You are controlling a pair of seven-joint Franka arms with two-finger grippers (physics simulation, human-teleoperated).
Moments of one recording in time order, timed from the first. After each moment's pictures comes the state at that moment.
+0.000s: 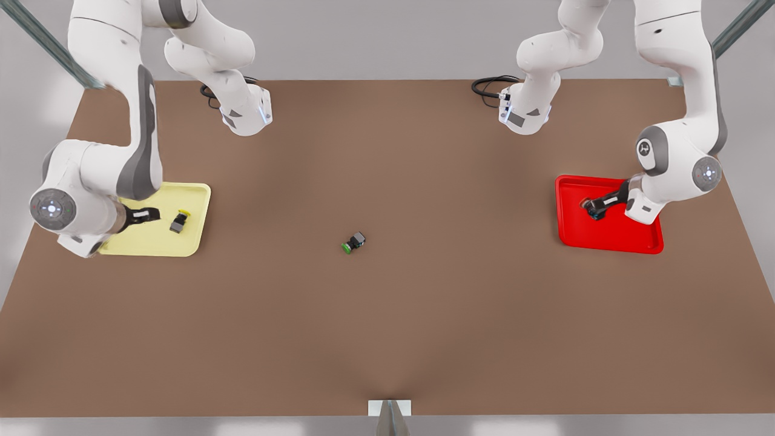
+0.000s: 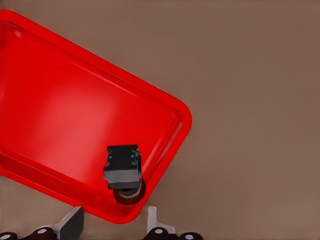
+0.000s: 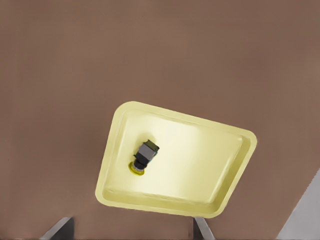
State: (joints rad) left arm 0.24 0.01 0.02 -2.24 -0.02 1.96 -0.13; right arm 0.15 0.22 -0.22 -1.56 -0.19 1.58 -0.35
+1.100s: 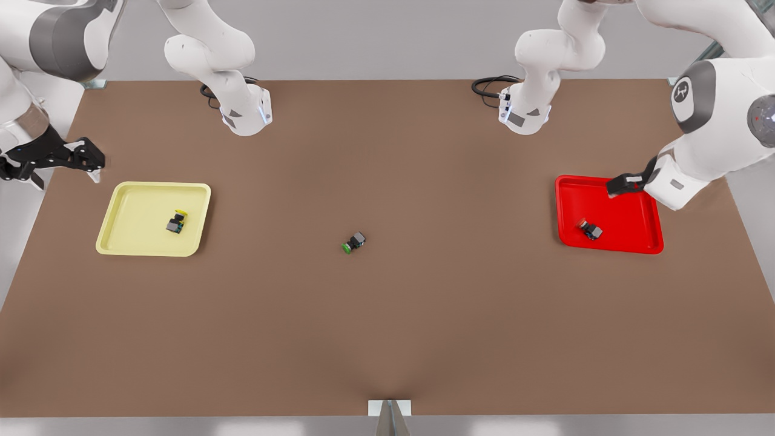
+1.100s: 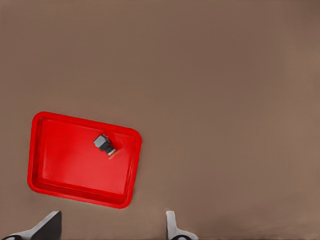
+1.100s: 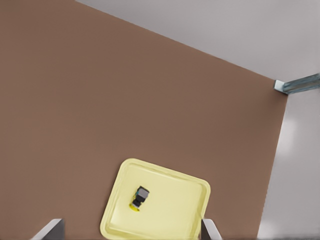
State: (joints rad) left arm -0.18 0.08 0.09 -1.50 0.02 1.42 -0.08; right arm 0.09 0.02 -0.15 -1.35 -0.17 1.50 -0.37
